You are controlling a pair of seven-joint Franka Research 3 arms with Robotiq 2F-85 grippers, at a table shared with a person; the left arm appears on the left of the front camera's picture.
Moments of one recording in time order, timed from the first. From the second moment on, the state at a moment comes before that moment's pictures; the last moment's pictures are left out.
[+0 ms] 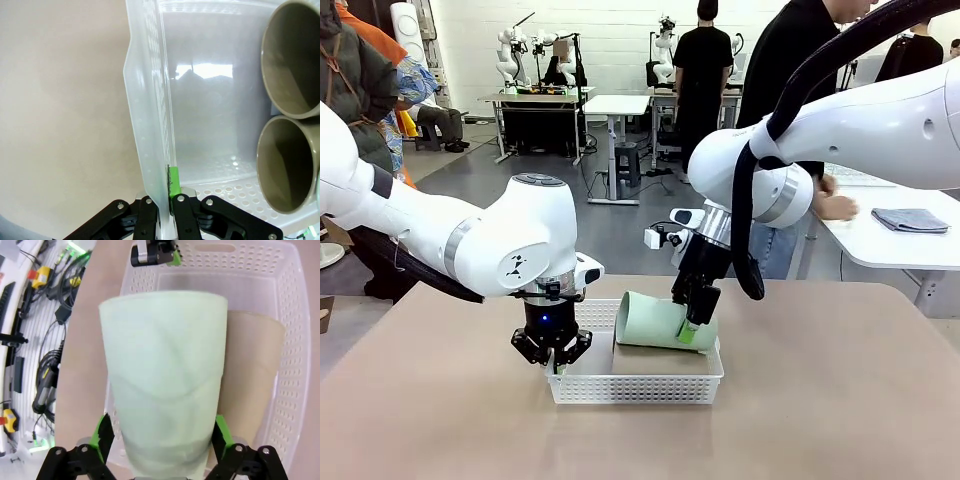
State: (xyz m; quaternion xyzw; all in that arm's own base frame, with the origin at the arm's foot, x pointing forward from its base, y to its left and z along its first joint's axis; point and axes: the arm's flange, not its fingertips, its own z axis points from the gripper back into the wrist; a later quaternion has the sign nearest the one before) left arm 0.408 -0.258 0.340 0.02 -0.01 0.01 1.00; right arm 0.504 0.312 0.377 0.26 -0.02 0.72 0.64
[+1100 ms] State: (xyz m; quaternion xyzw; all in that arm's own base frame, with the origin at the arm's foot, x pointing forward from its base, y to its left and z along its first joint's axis) left arm 0.408 -0.258 0.340 0.02 -0.01 0.01 1.00; right arm 0.449 0.087 0.451 0.35 -0.28 0.60 0.66
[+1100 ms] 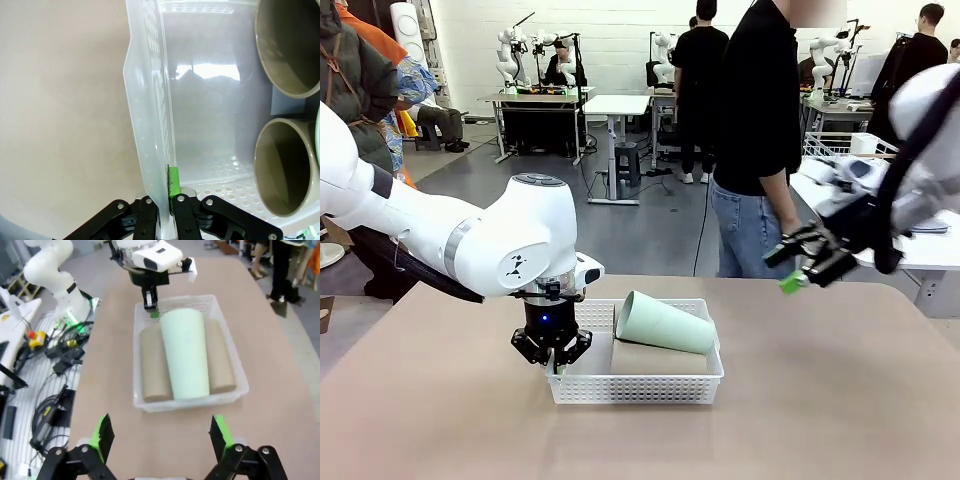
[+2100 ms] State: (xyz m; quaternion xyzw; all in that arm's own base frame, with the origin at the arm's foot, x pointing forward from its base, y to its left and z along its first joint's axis) left arm 0.408 -0.258 0.340 0.02 -0.01 0.01 1.00; right arm 0.388 -0.002 0.447 0.35 -0.34 0.49 0.72
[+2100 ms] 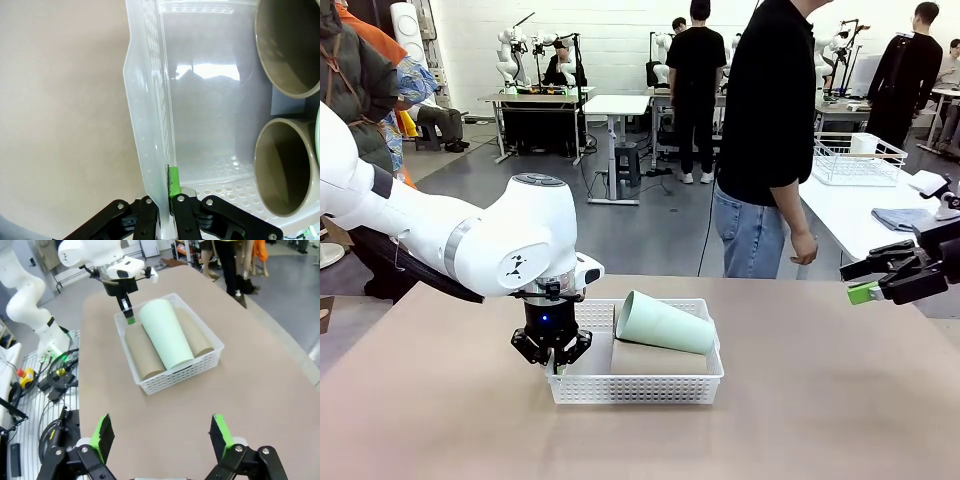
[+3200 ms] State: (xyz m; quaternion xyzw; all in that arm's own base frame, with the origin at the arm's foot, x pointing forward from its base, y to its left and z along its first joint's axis) left arm 0.408 -0.258 0.340 0.02 -0.01 0.01 1.00; right arm 0.361 -0.126 0.419 0.60 -0.24 0.17 0.74
